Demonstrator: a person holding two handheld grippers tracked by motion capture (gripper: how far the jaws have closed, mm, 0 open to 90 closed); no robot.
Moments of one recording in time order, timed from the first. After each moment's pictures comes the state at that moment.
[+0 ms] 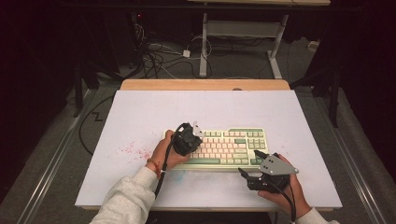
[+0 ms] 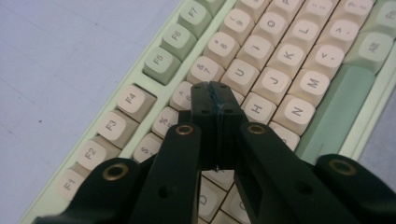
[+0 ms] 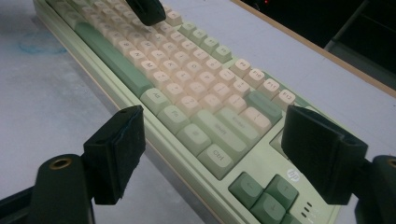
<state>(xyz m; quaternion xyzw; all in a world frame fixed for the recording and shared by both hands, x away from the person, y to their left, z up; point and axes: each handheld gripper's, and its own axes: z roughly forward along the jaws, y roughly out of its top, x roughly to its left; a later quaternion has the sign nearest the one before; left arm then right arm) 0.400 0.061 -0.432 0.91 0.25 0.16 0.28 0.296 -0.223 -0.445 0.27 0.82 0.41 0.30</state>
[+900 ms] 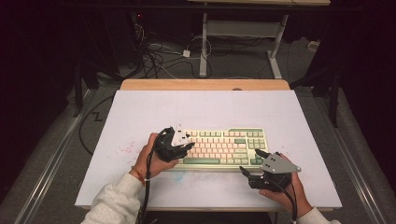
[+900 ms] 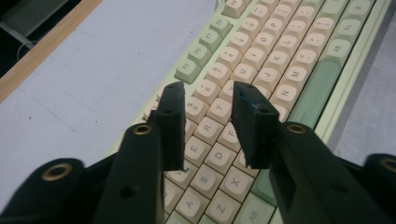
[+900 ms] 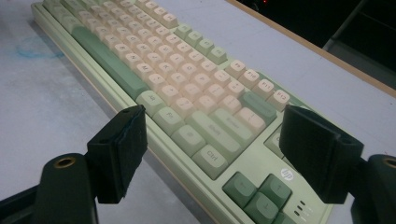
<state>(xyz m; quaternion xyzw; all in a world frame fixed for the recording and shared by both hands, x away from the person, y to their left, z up) 0.366 0.105 -0.421 0.88 0.22 0.23 0.34 0.298 -0.226 -0.442 0.28 0.82 0.41 0.30</state>
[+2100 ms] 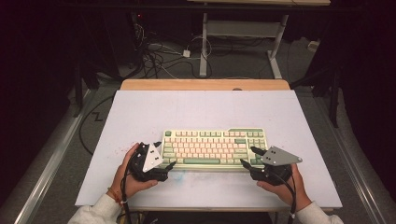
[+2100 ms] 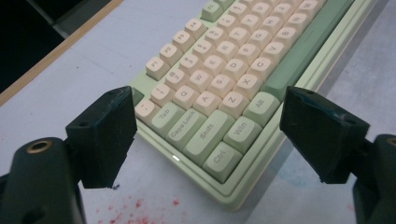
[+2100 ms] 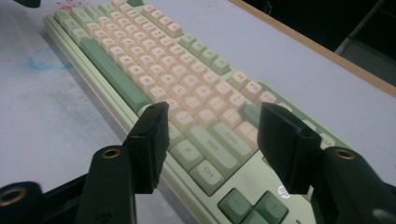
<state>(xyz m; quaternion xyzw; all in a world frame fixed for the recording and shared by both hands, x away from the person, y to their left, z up) 0.314 0.165 -0.452 0.85 0.25 0.29 0.36 0.312 -0.226 -0.427 0.27 0.83 0.41 0.28</state>
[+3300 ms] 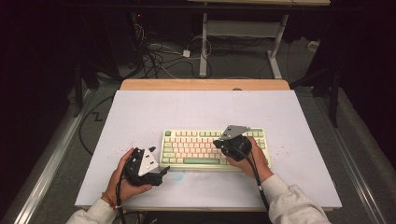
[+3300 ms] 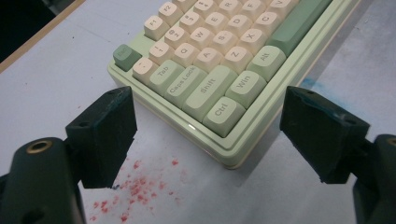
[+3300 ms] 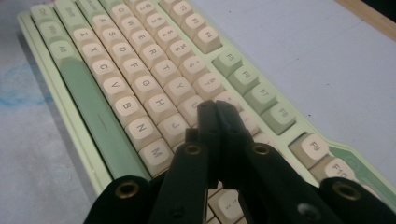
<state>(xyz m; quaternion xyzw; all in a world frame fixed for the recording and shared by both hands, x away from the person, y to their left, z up) 0.310 0.177 -0.466 0.86 0.26 0.27 0.34 0.389 -0.135 -0.438 0.25 0.88 0.35 0.20</state>
